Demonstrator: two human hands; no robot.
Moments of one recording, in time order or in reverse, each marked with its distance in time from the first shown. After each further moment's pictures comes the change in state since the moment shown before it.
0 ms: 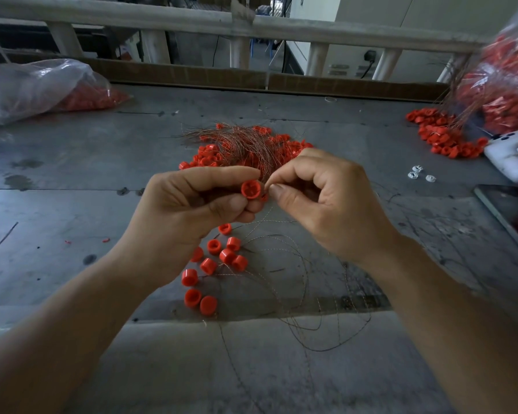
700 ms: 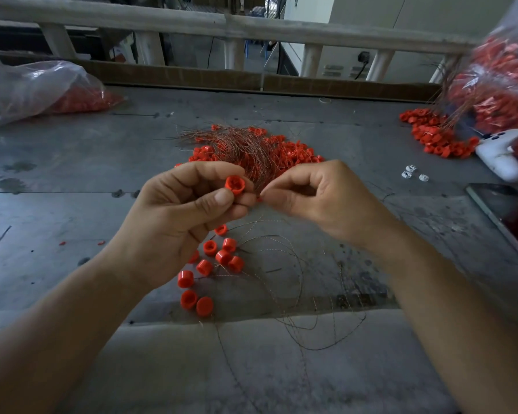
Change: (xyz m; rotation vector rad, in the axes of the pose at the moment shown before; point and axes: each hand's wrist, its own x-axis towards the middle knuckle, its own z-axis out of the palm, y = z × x) left_hand 0.002 0.001 0.001 -0.256 0.031 -0.112; right_hand 0.006 0.011 -0.008 0.212 -0.196 0.182
